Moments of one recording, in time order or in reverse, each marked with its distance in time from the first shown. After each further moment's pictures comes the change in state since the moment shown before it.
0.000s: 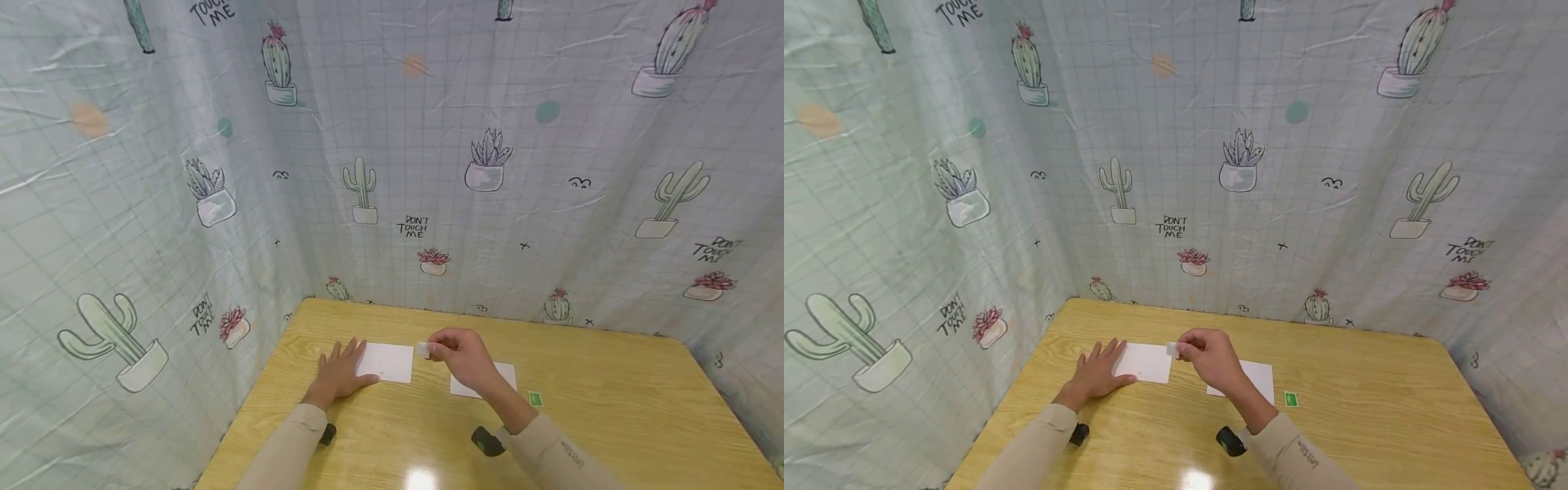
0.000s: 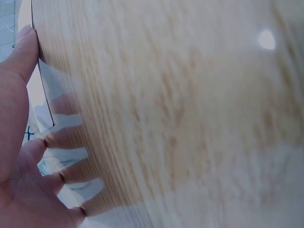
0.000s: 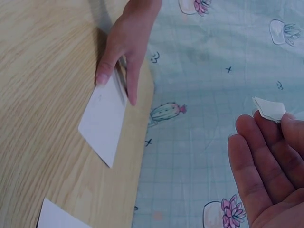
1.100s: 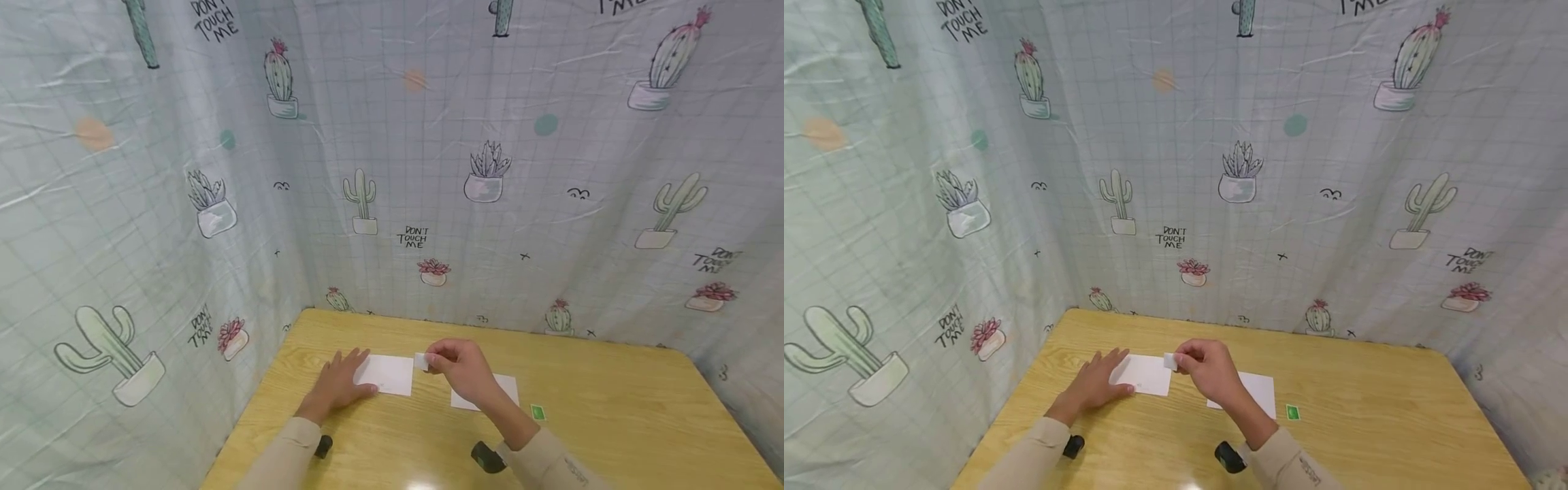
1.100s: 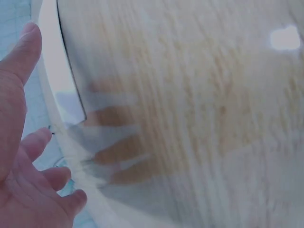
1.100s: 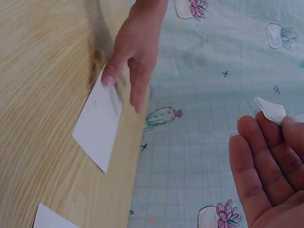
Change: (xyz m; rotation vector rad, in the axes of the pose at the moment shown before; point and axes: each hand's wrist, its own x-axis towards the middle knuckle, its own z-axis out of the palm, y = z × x) left_hand -0.002 0.002 -0.008 -0.081 0.015 0.052; right_hand -0.003 -0.010 0.002 0.050 0.006 0.021
